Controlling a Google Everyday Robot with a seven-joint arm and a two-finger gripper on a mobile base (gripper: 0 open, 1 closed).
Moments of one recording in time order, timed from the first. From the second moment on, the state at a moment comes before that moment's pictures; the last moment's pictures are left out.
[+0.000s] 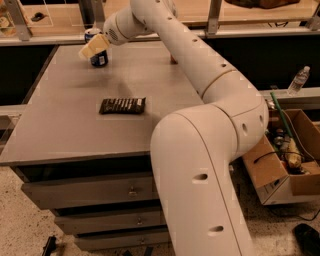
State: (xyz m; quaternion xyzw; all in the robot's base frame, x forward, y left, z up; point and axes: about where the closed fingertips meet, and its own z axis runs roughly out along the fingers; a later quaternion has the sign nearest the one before) arm 0.846 0.189 0.911 -0.48 0.71 0.22 0.45
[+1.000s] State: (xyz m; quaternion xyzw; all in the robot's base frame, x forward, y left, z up) arm 0.862 0.211 0.906 -0.48 0.71 0.23 0.46
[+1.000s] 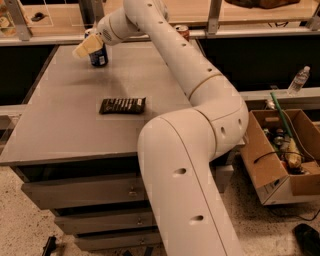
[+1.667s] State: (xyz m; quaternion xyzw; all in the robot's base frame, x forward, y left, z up) arm 0.867 0.203 0.902 -0.49 0.70 0.25 0.46
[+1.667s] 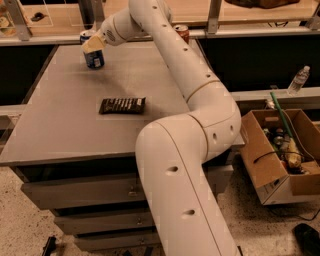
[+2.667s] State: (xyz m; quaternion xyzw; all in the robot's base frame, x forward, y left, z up) arm 0.857 0.173 0.917 -0.50 0.68 0.26 0.46
